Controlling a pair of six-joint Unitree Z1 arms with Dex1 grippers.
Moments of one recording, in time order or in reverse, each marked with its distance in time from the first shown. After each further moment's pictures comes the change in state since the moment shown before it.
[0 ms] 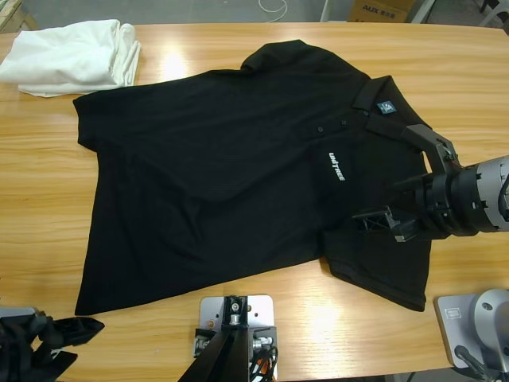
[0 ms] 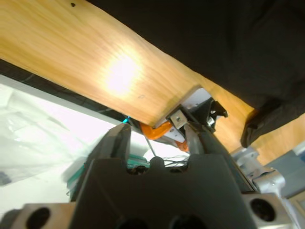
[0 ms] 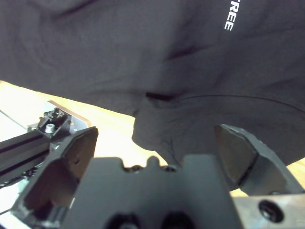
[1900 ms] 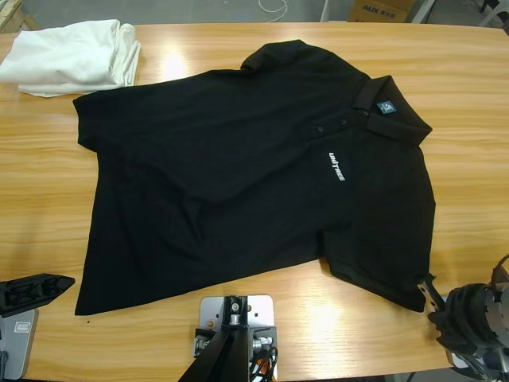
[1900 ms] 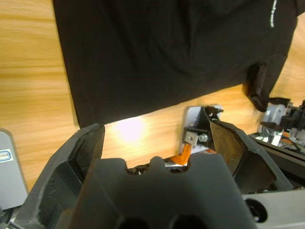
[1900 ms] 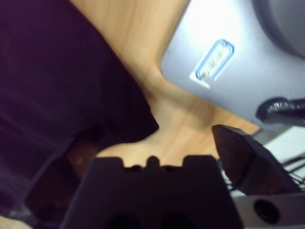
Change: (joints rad) arm 0 -0.009 -0.283 0.194 -0.092 0.252 0.645; arm 1 0.496 -0.014 0.323 0.020 -0.146 1.880
